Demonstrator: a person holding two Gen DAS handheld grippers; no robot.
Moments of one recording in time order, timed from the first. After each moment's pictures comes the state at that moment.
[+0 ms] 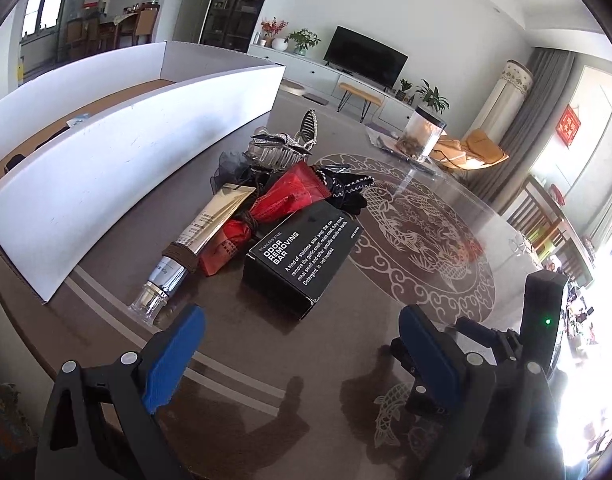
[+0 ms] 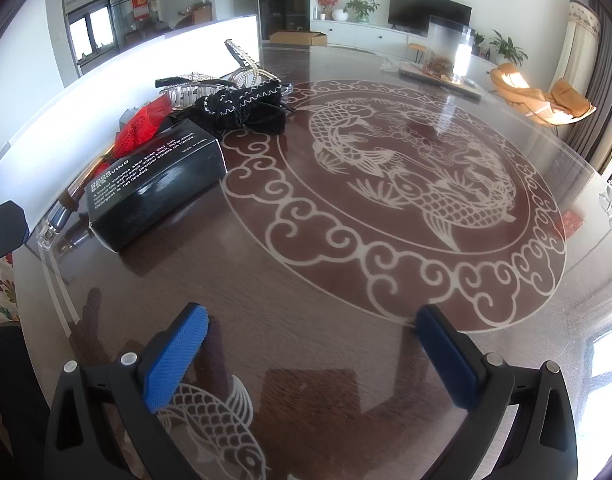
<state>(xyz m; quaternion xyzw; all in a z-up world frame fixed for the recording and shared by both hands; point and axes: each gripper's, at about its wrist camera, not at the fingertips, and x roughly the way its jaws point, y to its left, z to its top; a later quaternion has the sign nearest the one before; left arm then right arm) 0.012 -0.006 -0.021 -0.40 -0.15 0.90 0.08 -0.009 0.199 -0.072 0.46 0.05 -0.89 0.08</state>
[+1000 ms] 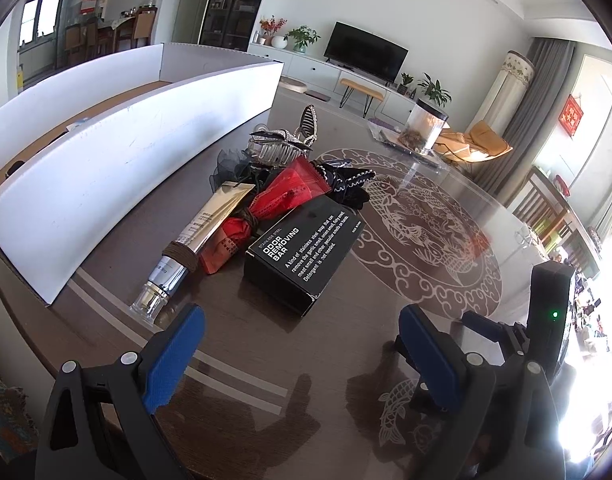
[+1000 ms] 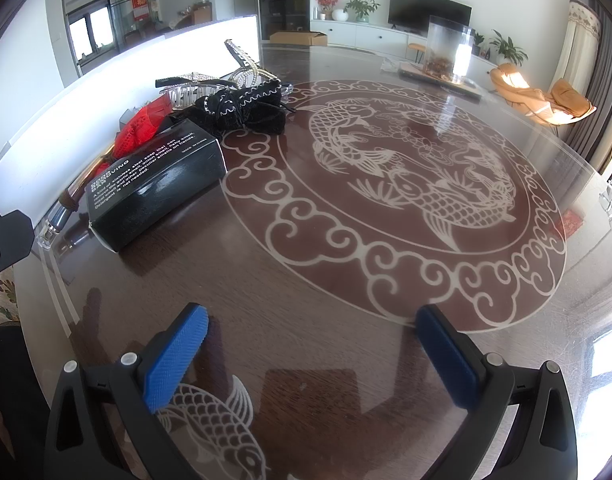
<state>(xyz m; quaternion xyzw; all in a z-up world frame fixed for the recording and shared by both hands) 0.013 0.001 -0.023 -0.40 -0.13 0.90 0.07 -0.009 0.199 -0.072 0.46 0.05 -0.89 0.08</state>
